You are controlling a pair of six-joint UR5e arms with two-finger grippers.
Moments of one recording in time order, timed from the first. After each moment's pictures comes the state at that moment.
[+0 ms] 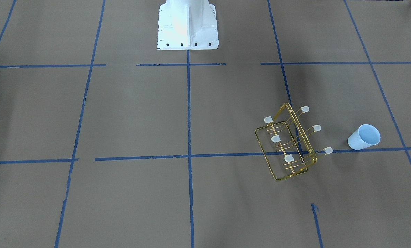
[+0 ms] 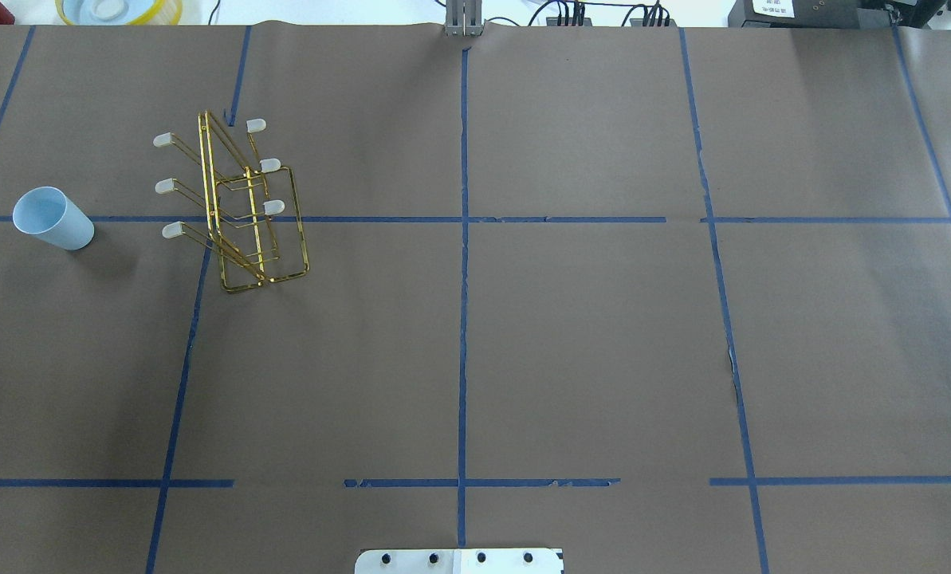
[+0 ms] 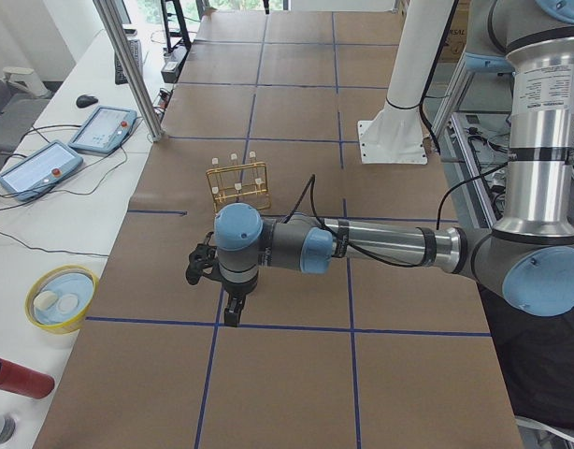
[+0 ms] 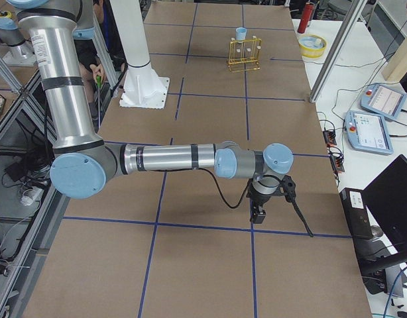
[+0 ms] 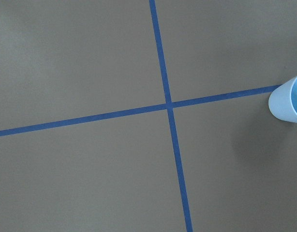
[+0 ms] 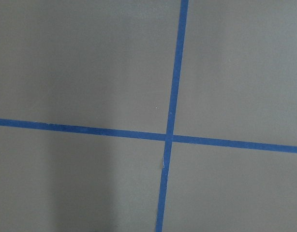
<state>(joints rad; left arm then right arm) -1.60 -1.54 -1.68 -1.65 -2.34 0.05 1.49 -1.38 1.46 -1.67 2.30 -0.04</state>
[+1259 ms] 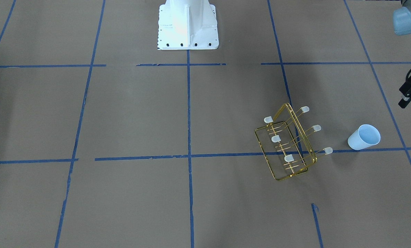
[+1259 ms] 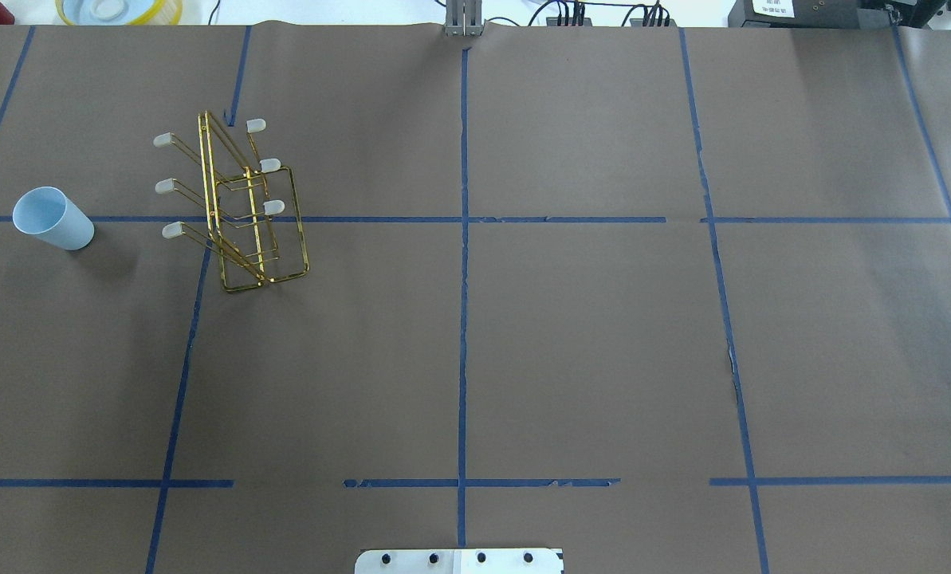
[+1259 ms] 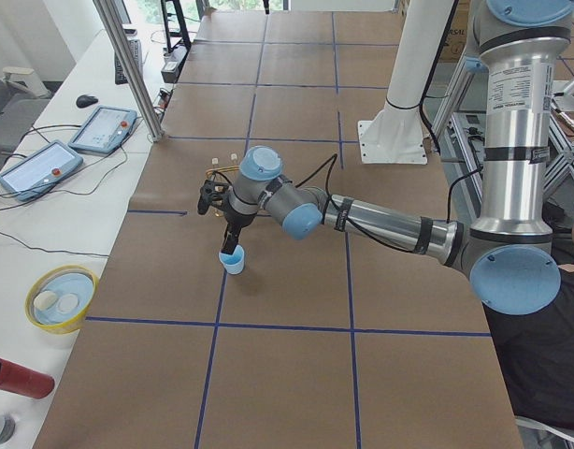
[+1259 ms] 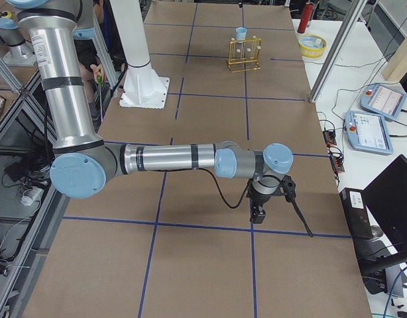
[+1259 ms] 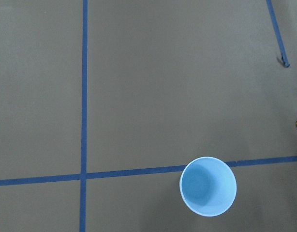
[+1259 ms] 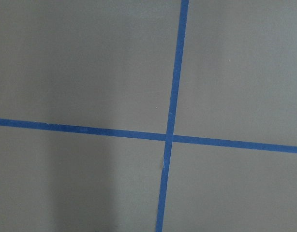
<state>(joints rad) -1.26 -1.53 -1.83 -2.14 -2.09 -0.69 1.49 -1.38 1.46 -1.67 2.30 -0.04</state>
